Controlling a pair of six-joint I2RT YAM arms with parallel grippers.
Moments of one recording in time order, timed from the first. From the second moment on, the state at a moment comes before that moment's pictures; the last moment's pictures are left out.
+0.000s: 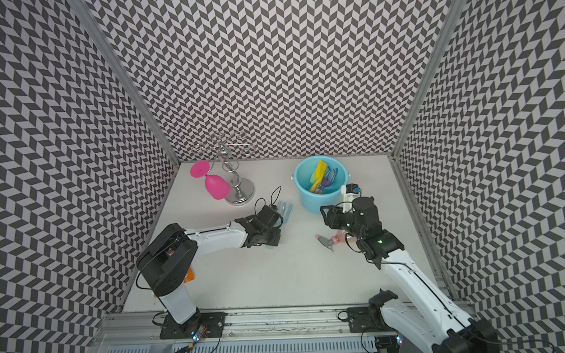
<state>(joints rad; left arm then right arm) -0.78 1.76 0.98 -0.30 -0.11 -0.45 0.34 0.94 0.67 -0.19 -0.22 0.54</state>
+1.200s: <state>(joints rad) -0.87 1.19 0.89 -0.15 -0.13 -0.38 0.49 1.16 0.82 0.06 -0.56 0.59</state>
